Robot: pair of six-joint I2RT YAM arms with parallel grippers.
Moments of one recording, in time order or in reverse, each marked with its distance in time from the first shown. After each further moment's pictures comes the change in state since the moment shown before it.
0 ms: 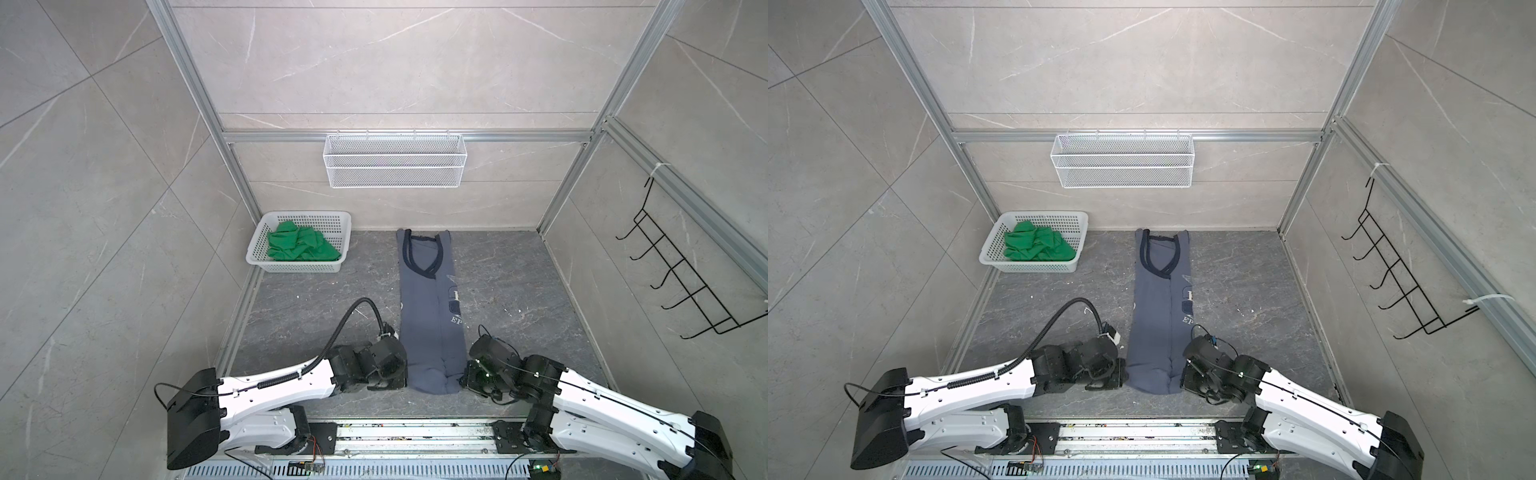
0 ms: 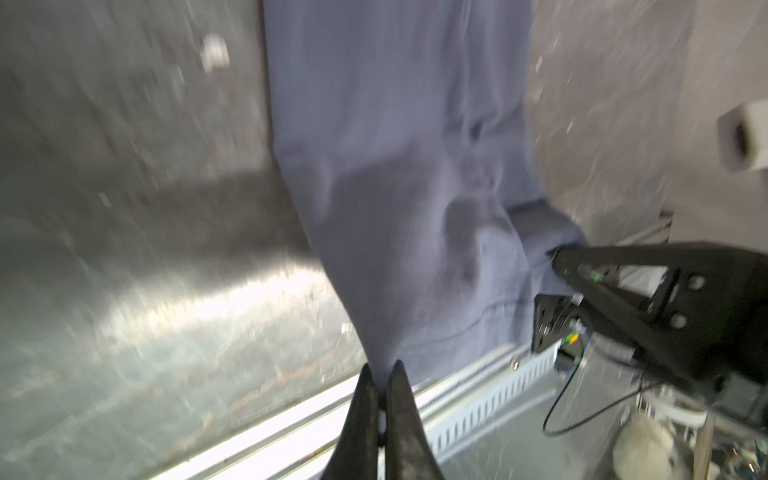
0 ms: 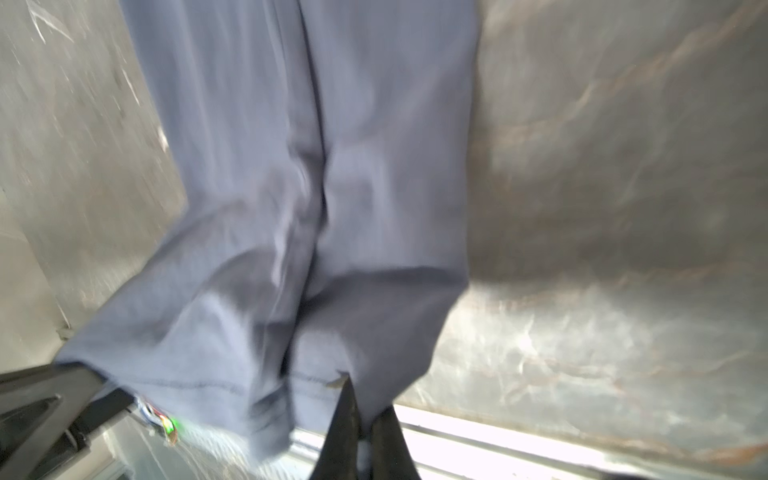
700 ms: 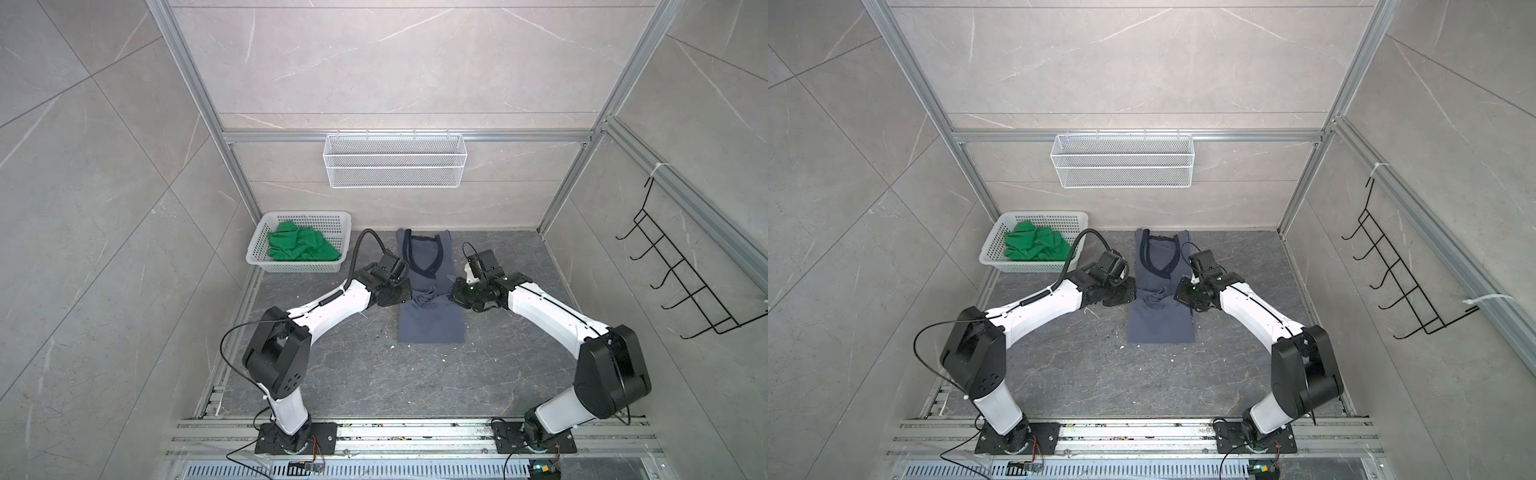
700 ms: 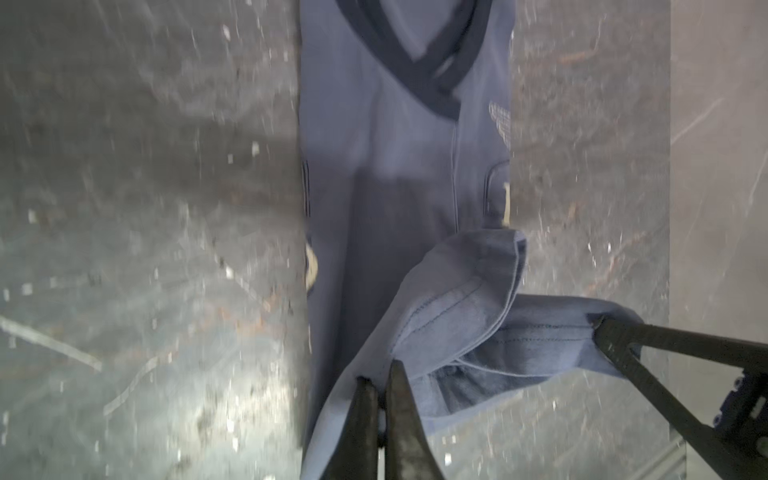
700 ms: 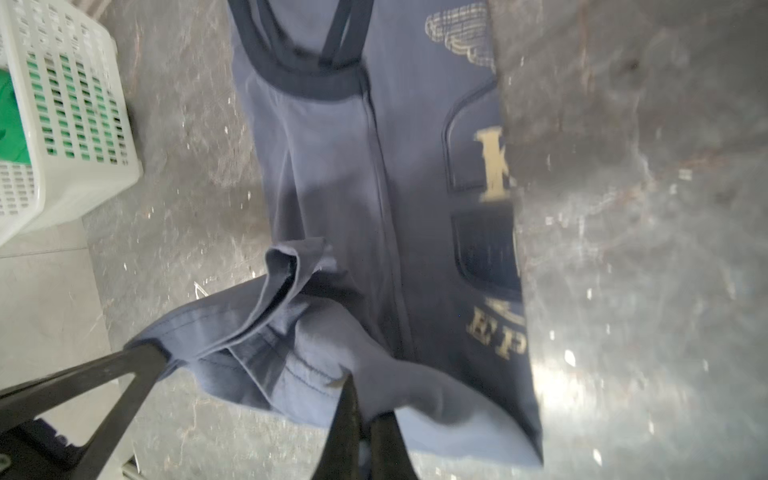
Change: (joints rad) left arm 0.453 0.583 0.585 0.041 0.058 0.362; right arm -0.510 0.702 0.595 0.193 -0.150 -0.450
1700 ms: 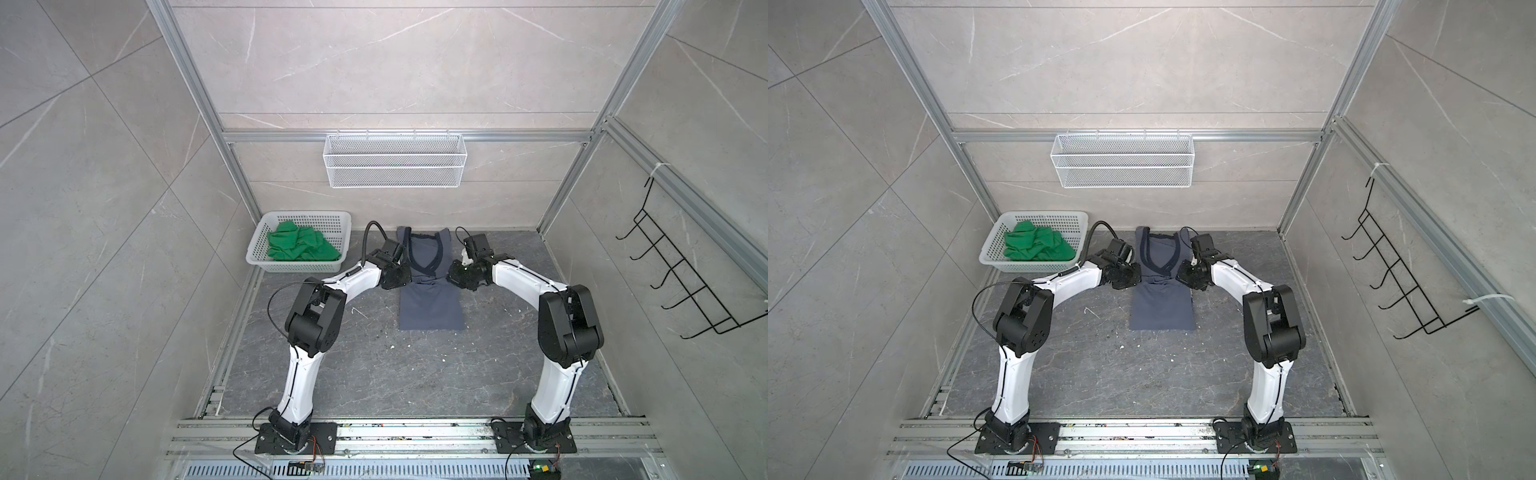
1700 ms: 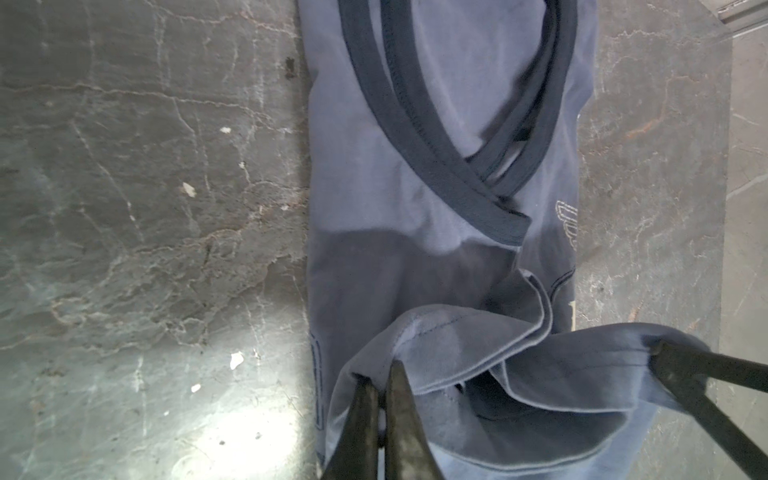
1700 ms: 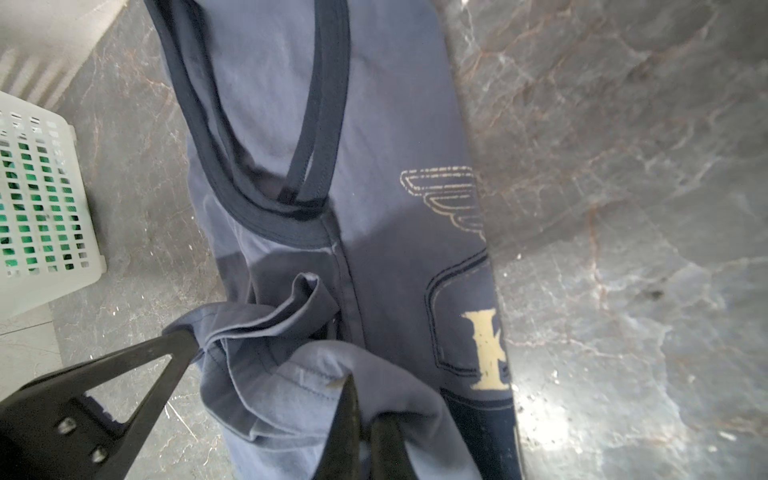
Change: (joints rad) left arm 0.111 0.377 0.277 0.079 0.086 0.071; right arm -0.094 0.331 0.250 0.069 -0.003 -0.071
